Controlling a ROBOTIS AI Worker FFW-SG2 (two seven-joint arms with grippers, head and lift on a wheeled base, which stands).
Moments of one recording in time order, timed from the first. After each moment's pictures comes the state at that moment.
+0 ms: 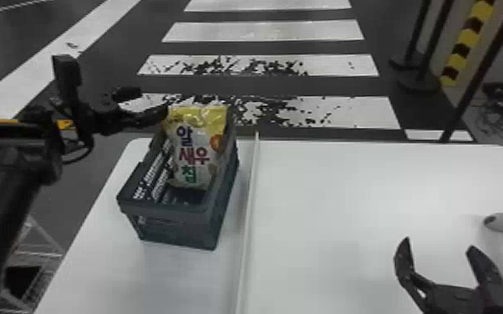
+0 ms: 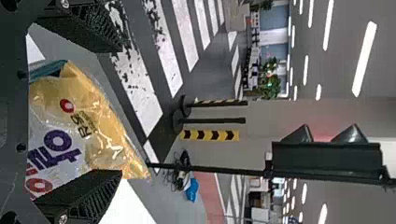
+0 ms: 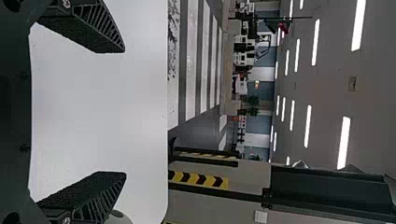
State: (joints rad) left arm -0.60 0.45 -0.03 -0.96 0.17 0.14 -0.90; right arm 0.49 0.00 -0.02 -1.72 0.03 -0.20 -0.13
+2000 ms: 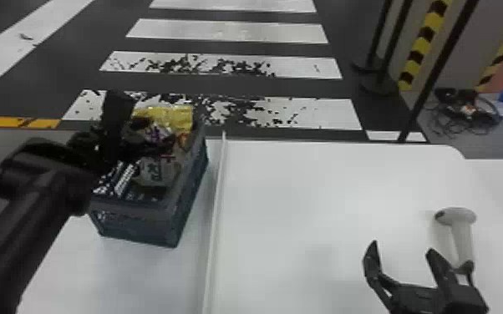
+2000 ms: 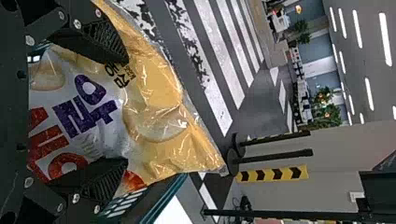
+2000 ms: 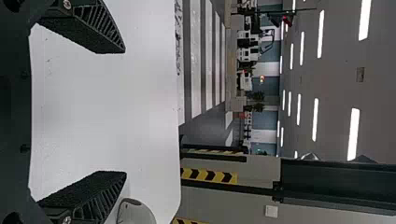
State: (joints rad) left arm -0.58 0.28 -0.19 -0.87 -0.09 0.14 -0.49; right arm 0.49 -0.01 -0.05 -1.67 -0.03 -0.22 -0.10
